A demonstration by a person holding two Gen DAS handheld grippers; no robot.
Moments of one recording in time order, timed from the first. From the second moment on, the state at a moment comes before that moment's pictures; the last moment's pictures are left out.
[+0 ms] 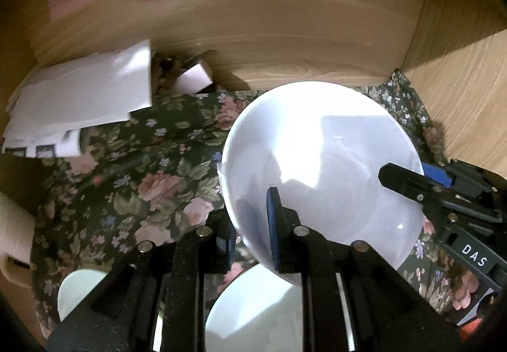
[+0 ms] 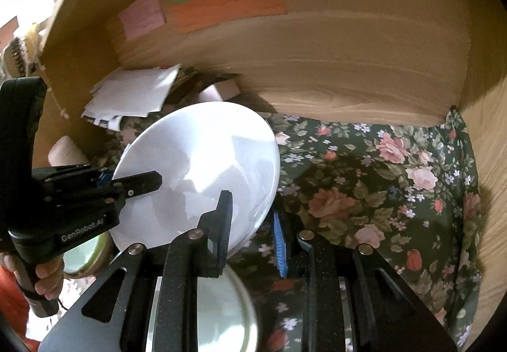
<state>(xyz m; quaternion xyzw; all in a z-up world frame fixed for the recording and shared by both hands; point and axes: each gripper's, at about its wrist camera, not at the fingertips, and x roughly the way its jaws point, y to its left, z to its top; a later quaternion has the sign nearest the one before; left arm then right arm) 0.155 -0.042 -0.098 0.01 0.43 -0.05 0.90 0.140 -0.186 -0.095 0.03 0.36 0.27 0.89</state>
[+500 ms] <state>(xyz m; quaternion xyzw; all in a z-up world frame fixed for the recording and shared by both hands) 0.091 0.013 -0.084 -0.03 0.41 -0.01 0.91 0.096 -0.135 -0.084 0.02 0.34 0.31 0.89</state>
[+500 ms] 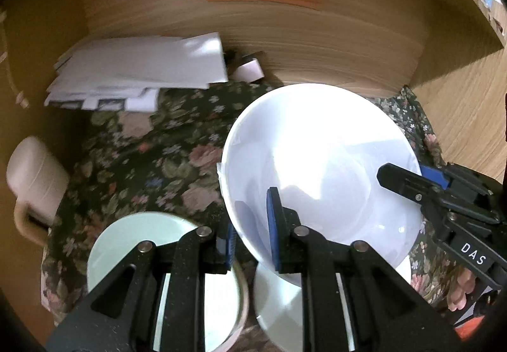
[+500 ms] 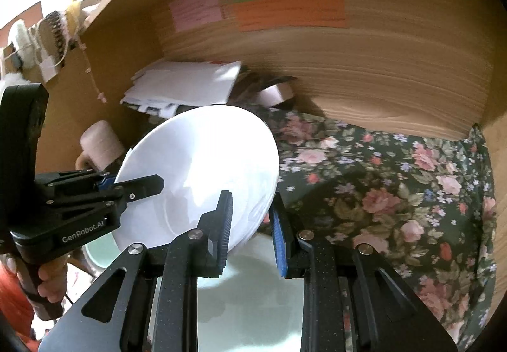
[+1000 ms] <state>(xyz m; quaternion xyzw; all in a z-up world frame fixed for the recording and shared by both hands) 0.036 0.072 -0.094 -0.07 0.40 0.03 0.91 0.067 -0.078 -0.090 0.00 0.34 0.36 0.87</state>
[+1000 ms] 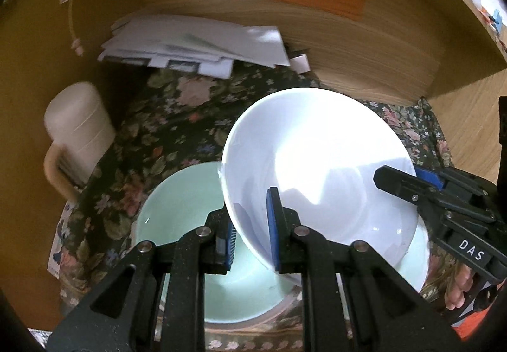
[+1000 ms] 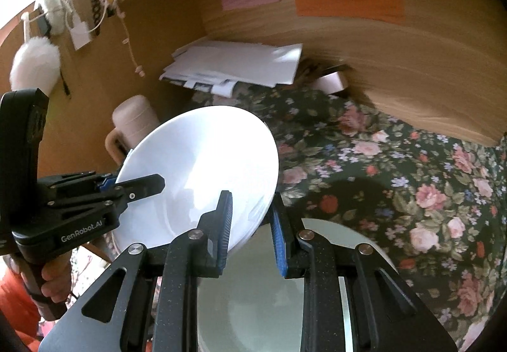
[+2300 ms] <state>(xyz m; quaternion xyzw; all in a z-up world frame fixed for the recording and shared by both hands) 0.010 0.127 -0.134 -0.09 0.41 0.08 0.91 0.061 -0.020 -0.122 -0.04 0.39 0.39 0.83</state>
